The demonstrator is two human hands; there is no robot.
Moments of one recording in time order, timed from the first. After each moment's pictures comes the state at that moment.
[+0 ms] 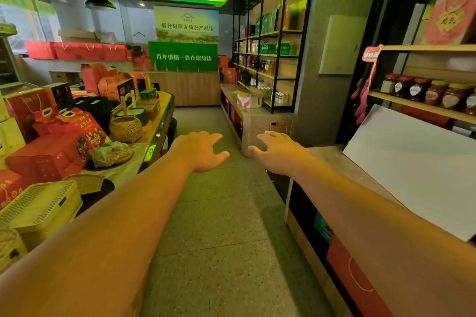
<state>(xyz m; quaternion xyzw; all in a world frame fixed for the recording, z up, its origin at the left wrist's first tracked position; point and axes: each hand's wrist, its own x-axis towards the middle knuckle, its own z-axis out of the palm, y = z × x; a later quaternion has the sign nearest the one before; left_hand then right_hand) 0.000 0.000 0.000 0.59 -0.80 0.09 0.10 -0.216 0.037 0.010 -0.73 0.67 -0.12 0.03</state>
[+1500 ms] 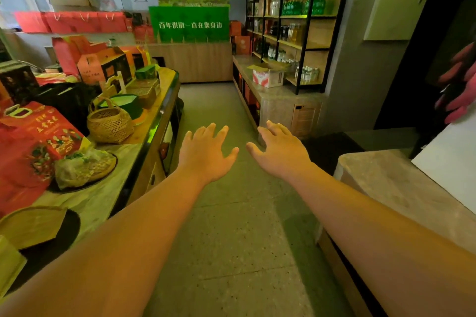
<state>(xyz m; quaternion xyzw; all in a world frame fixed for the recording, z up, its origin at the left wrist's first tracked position) -0.013 -0.461 -0.096 0.62 -0.76 0.15 0.13 -0.204 -0.444 -0.080 -0.74 0.66 -0.14 -0.02</state>
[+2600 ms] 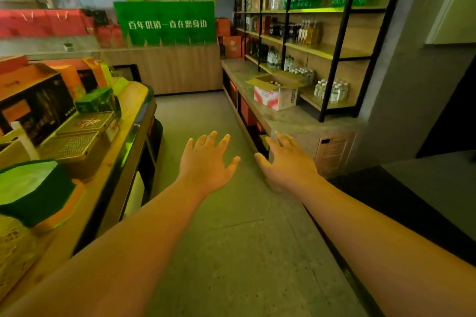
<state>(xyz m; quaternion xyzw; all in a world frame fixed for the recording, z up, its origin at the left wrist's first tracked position) 0.019 -1.325 -0.125 0.59 -0.79 0.13 0.11 -0.186 -1.302 -0.125 -0.70 0.70 -0.14 0.02</state>
